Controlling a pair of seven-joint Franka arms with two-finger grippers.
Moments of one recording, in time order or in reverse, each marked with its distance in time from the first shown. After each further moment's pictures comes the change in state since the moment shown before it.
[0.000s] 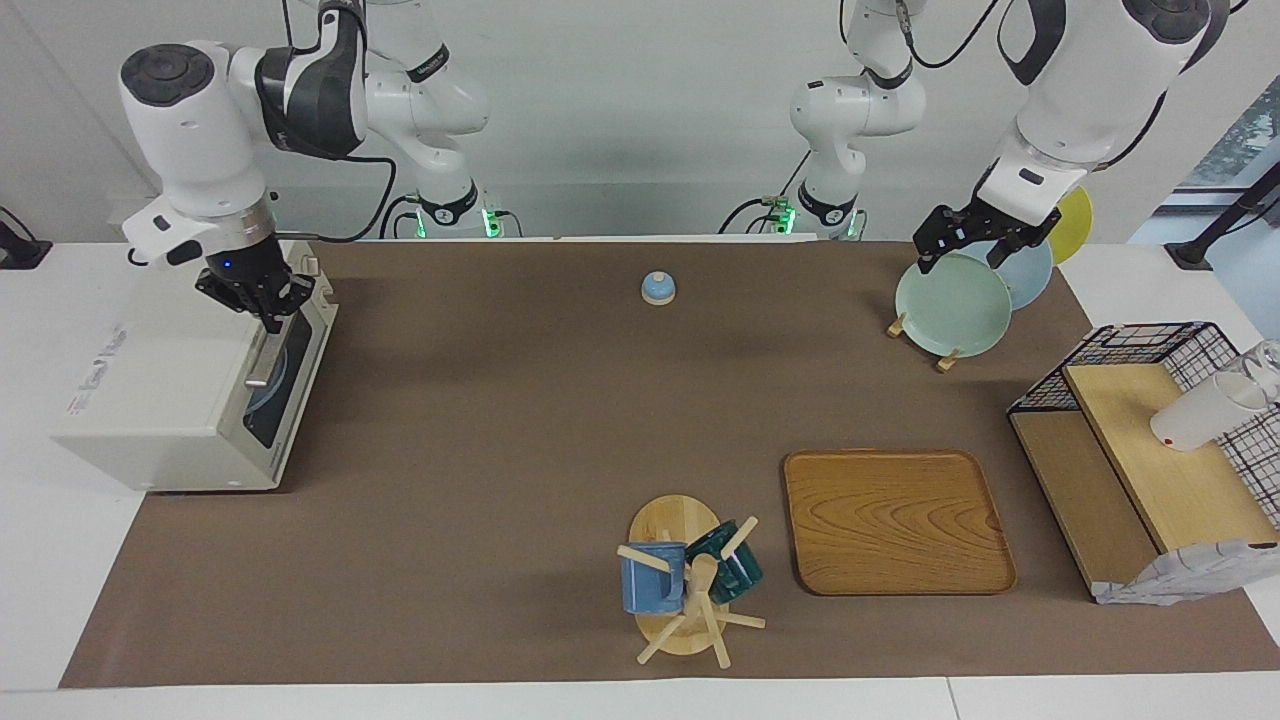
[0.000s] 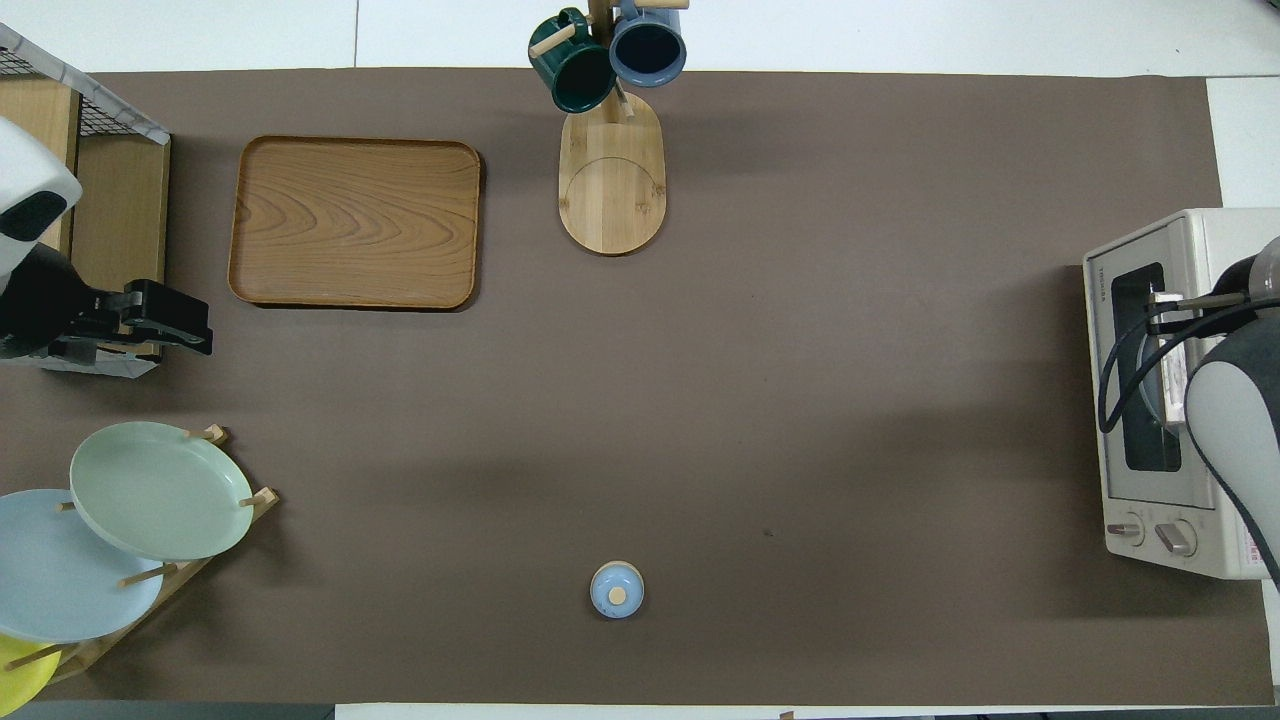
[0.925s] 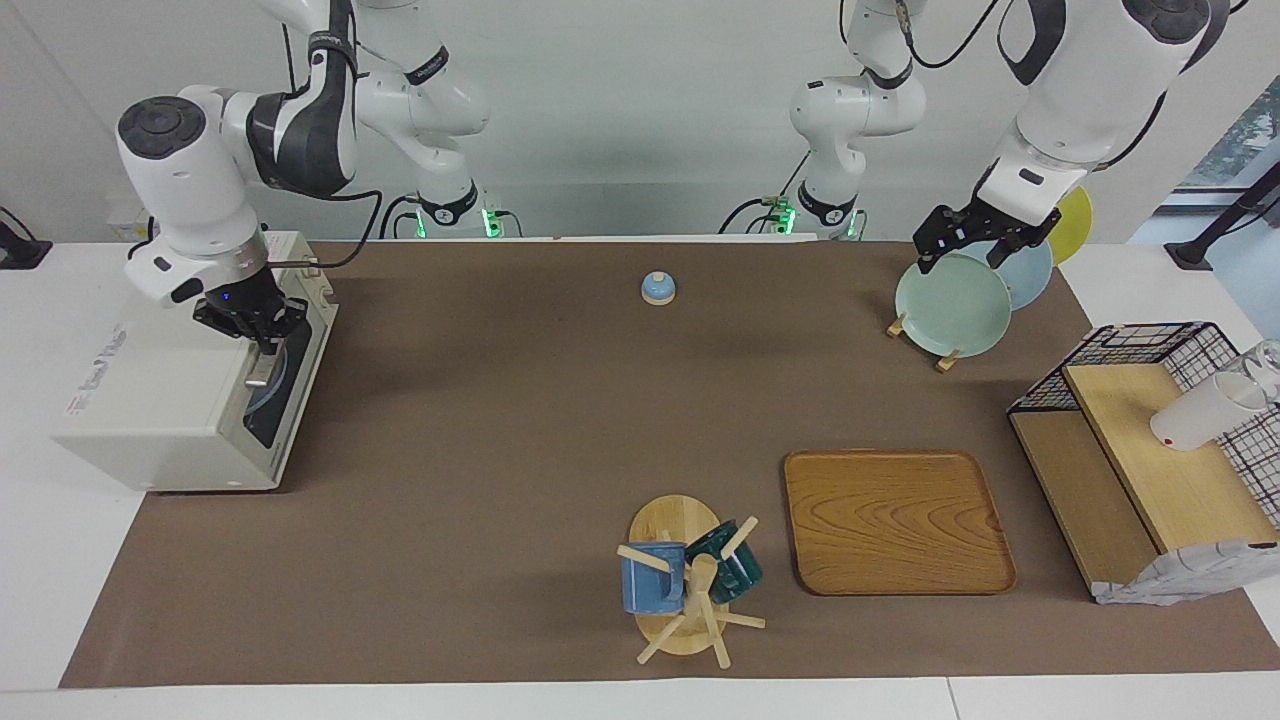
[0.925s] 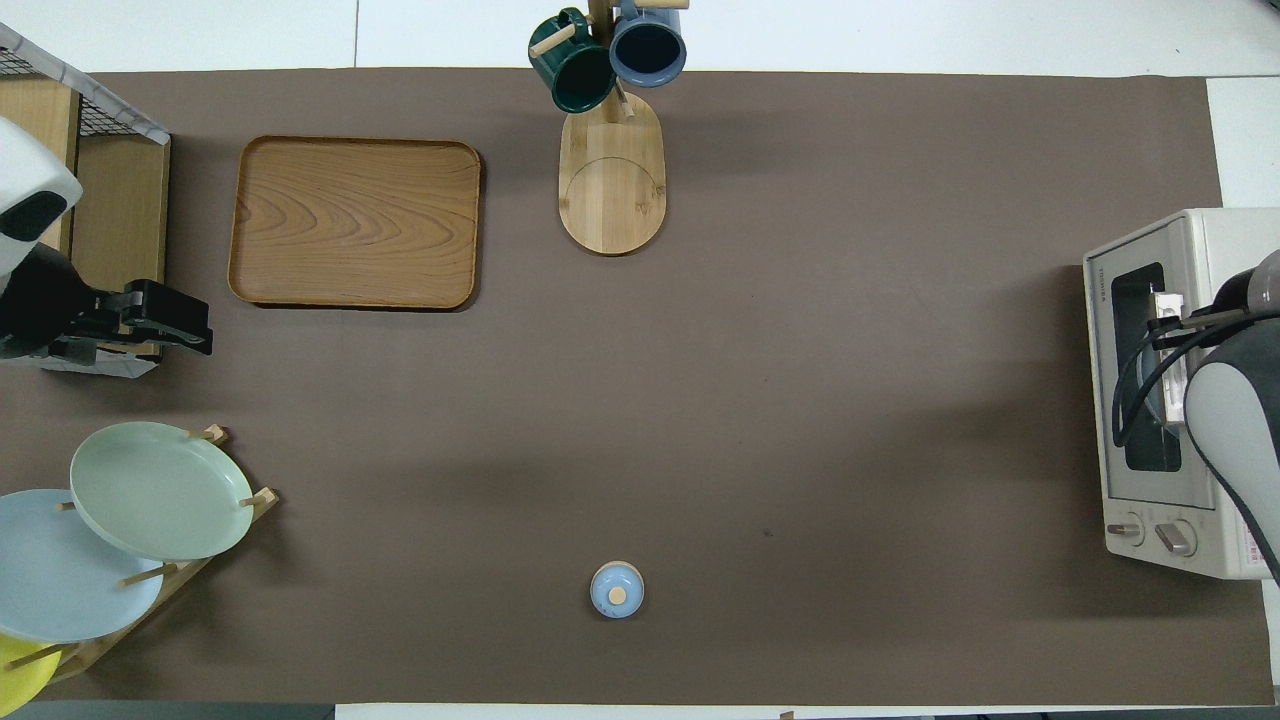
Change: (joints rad) left arm 0.000 0.000 0.000 0.000 0.000 0.000 0.000; right arm -0.050 0.009 0.000 -0.058 -0.001 0.061 -0.115
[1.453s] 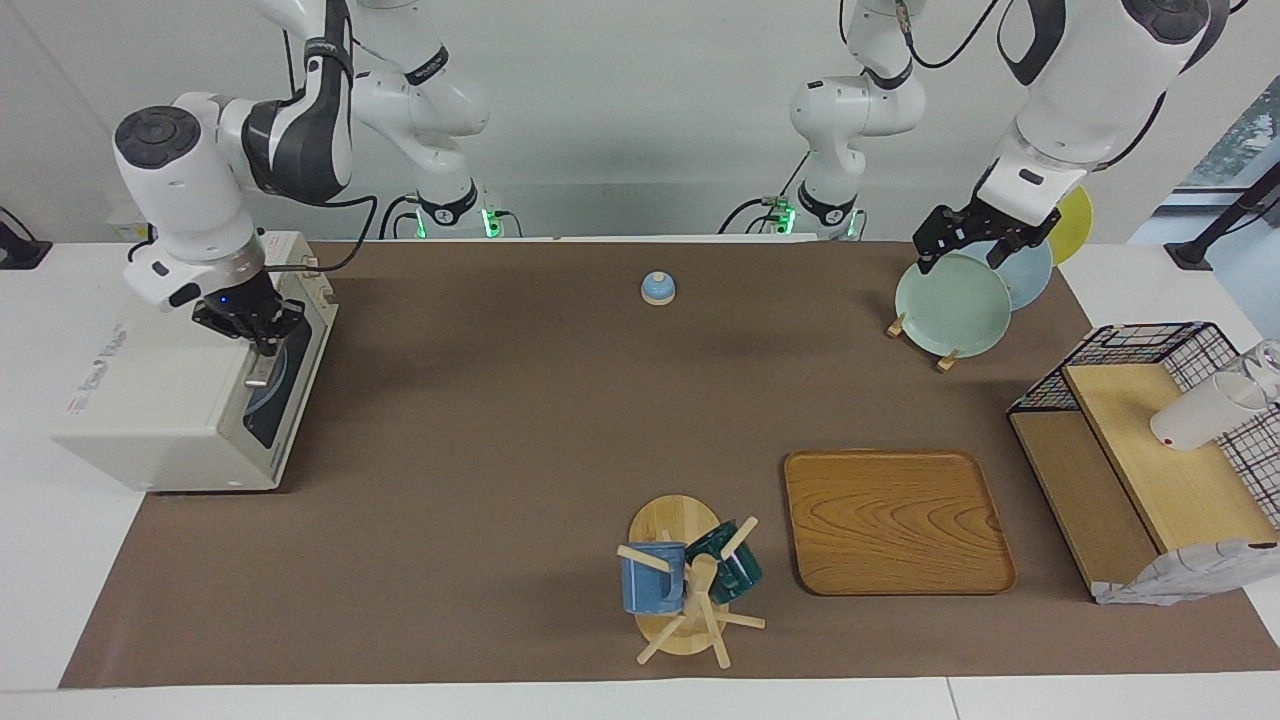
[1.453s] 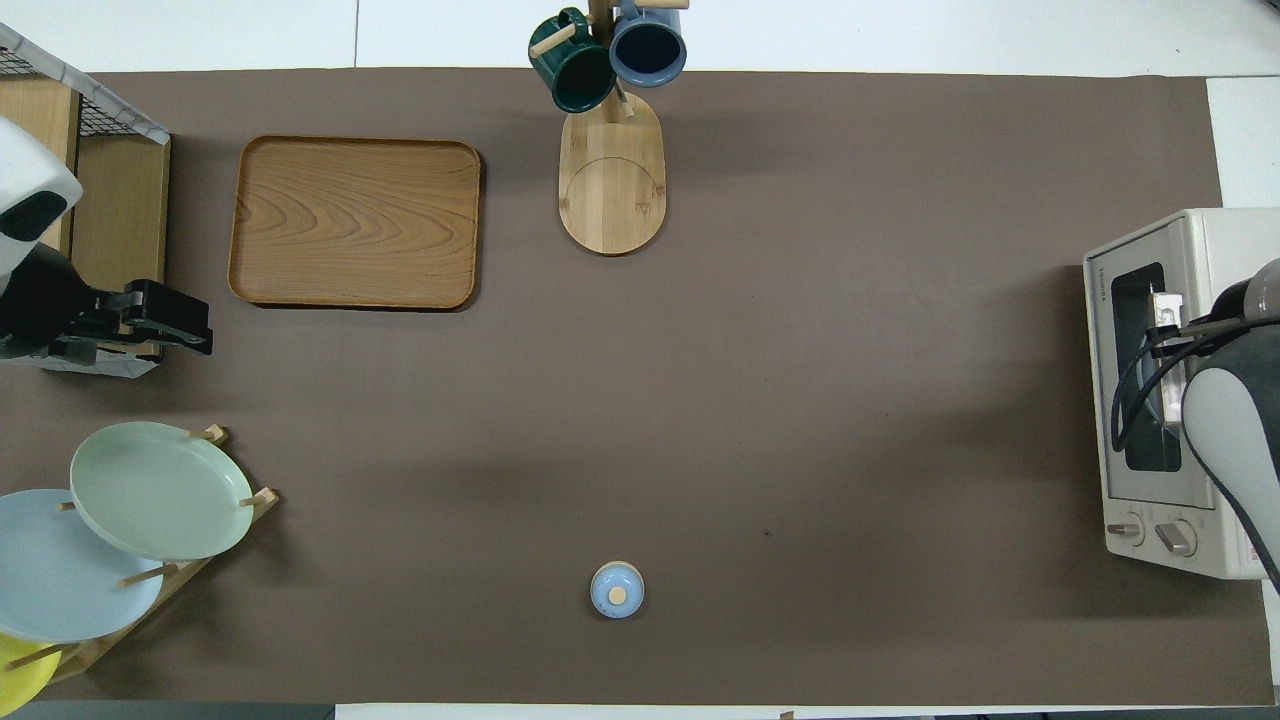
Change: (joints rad) left arm 0.000 0.000 0.000 0.000 0.000 0.000 0.000; right arm -0.009 -0.004 0.000 -0.030 0.000 0.019 -0.002
